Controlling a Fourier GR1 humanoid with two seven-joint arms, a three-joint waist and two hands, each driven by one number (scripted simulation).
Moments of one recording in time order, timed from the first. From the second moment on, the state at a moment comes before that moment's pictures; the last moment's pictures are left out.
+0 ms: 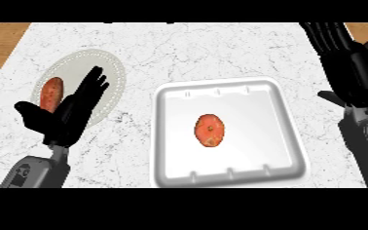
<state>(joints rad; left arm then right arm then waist) -0.16 0.39 -0.20 -1.48 0.43 0.09 0.05 -0.43 -0.48 0.07 -1.53 -0.31 0.07 -0.15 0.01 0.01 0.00</state>
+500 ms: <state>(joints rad) -0.01 0.38 -0.20 -1.39 0.28 0.26 0.03 -0.28 -0.38 -0.04 -1.54 -0.10 -0.40 0.01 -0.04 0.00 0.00</state>
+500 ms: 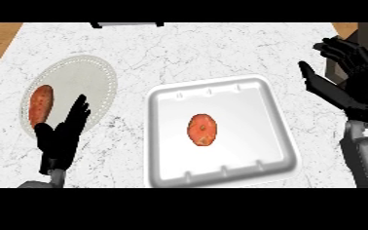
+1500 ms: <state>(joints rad) 0.03 0.30 -0.26 -1.42 0.16 0.38 -0.02 0.10 -0.44 0.39 -2.01 0.42 -0.44 0.68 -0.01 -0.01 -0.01</state>
